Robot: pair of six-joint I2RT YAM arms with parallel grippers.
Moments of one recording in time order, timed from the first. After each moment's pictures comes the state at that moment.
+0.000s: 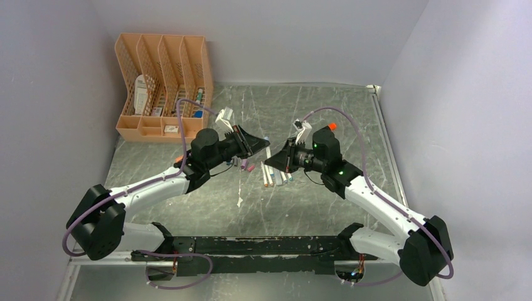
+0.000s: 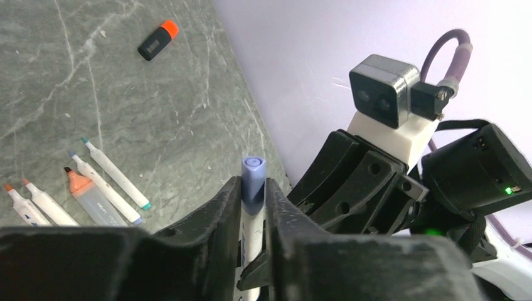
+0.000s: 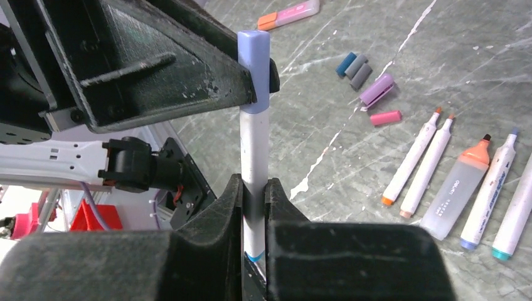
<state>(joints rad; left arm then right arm) -0.74 1.30 0.73 0.51 0.19 -0.96 0.59 1.07 0.71 0.02 -0.46 0.57</state>
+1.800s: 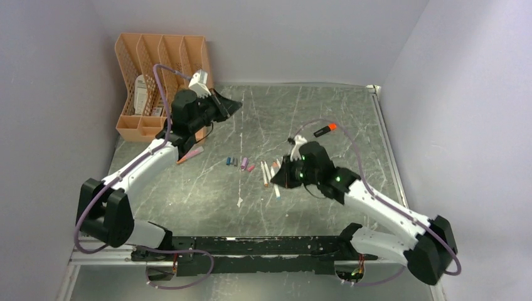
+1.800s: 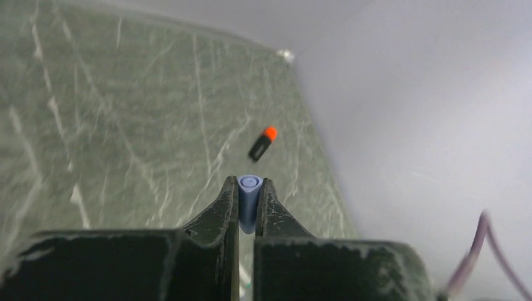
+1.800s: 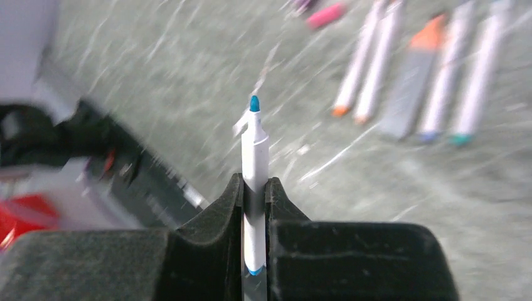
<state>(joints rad) -0.42 1.43 1.08 0.28 0.23 -0.74 0.78 0.97 0.65 -0.29 -0.24 0.57</state>
